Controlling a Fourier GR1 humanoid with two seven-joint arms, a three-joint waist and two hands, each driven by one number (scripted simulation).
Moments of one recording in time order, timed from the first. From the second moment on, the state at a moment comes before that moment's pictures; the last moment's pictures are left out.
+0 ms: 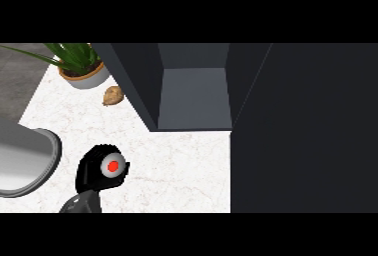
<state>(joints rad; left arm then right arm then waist) -0.35 0.10 0.39 -0.37 0.09 -0.29 -0.95 0.98 -0.11 0.16 -2.47 -0.14 0.38 -0.22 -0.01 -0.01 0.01</state>
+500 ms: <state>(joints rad) -0.36 0.03 0.20 -0.41 0.24 -0.23 -0.95 0.97 -0.10 0.17 -2.46 -0.13 0.38 -0.20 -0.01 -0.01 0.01</state>
